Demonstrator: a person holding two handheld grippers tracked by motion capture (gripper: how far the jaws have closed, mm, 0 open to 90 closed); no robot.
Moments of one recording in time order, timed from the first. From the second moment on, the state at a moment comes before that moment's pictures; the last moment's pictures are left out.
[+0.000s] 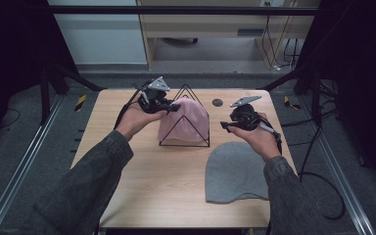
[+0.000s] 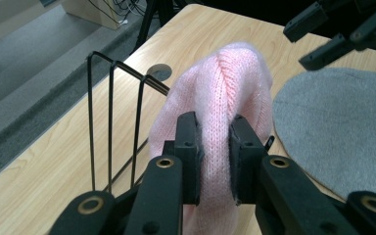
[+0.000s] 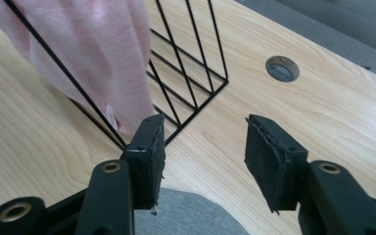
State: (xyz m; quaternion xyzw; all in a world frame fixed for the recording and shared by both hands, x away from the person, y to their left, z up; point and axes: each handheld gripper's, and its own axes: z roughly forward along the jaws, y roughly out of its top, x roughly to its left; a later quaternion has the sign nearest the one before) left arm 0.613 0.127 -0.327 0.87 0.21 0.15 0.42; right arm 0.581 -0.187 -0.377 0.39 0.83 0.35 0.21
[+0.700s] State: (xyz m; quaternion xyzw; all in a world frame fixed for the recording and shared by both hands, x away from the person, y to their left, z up) left arm 0.610 0.136 -0.338 0.87 0.22 0.14 0.41; right arm 0.577 -0.214 -0.394 0.41 0.83 0.33 0.19
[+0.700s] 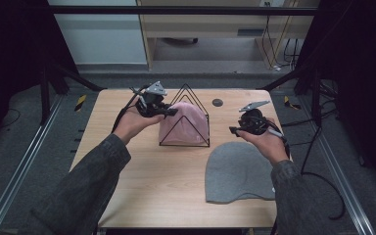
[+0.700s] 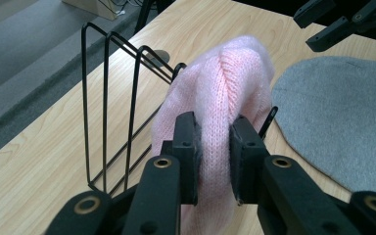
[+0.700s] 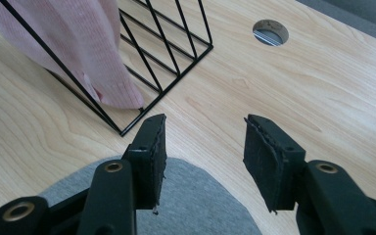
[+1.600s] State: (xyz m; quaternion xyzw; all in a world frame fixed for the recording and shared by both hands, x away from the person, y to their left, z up) left arm 0.548 0.184 -0.353 0.85 0.28 0.19 0.40; right arm 0.567 -0.254 -0.411 0.46 0.82 0.31 0.17
